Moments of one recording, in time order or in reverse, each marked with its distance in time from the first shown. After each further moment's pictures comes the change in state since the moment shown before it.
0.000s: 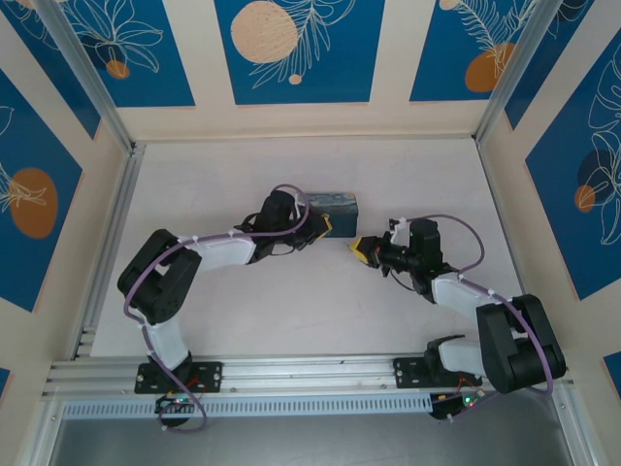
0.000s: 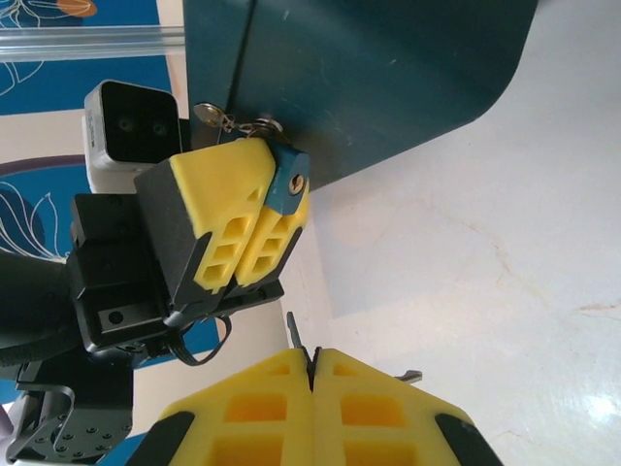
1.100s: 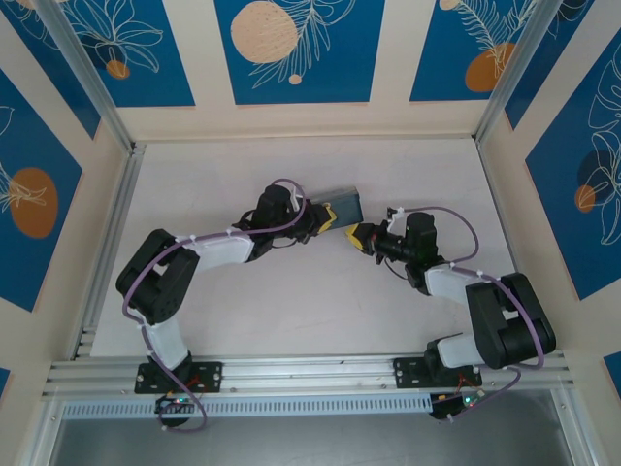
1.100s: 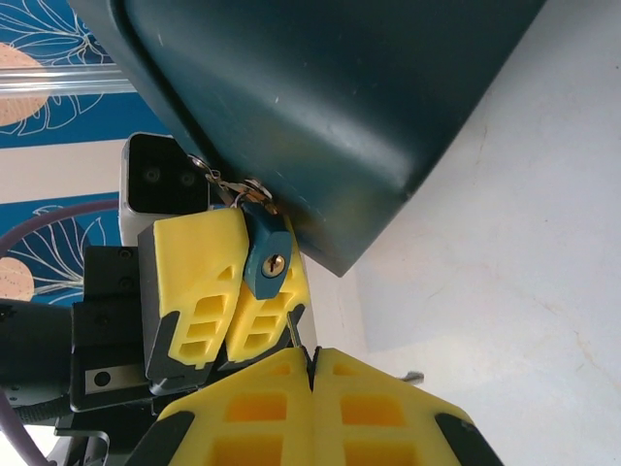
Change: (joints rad) left arm 0.015 -0.005 0.008 0.125 0.065 -0.166; right arm 0.020 0.130 0.050 0.220 0.039 0.104
